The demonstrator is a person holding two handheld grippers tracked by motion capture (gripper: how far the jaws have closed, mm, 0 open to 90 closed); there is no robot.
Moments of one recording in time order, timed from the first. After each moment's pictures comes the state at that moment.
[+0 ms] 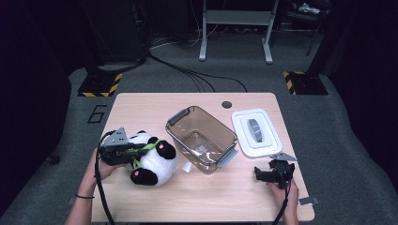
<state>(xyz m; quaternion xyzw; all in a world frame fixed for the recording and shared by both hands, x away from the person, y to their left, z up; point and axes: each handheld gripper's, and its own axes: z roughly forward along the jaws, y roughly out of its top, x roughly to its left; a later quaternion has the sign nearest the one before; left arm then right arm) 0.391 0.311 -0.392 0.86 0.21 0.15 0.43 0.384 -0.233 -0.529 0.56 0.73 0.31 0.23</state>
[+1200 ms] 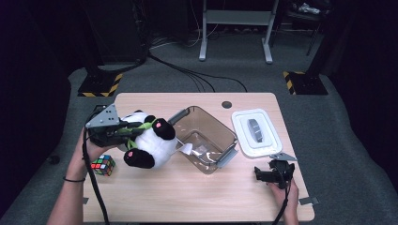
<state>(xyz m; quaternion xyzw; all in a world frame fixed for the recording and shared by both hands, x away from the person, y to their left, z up) 0.396 0.304 -0.303 0.86 0.16 0.21 0.44 0.384 -0.233 -0.529 0.56 0.73 0.31 0.23</state>
